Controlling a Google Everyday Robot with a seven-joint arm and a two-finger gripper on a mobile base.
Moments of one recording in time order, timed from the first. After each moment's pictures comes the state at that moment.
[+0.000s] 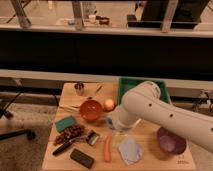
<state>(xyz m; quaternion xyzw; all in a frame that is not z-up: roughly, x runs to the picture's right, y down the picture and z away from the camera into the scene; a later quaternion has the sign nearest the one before) 0.029 0.176 0.618 -0.30 -0.17 0.00 0.94</state>
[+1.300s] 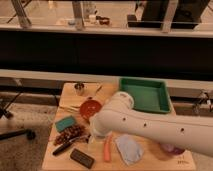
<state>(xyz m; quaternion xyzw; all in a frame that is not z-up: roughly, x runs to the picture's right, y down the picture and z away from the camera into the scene) -0.073 0.198 0.630 -0.28 -0.19 0.06 0.94</state>
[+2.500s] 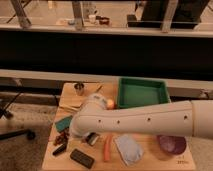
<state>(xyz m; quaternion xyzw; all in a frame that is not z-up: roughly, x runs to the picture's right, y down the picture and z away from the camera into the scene) -0.163 0.200 0.656 -0.28 -0.21 0.09 0.93</state>
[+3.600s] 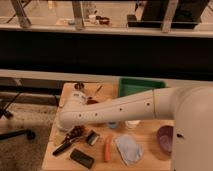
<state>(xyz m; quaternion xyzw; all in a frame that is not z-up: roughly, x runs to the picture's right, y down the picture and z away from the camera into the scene) -0.234 0.194 0.707 -0.29 -0.22 0.10 0.93</state>
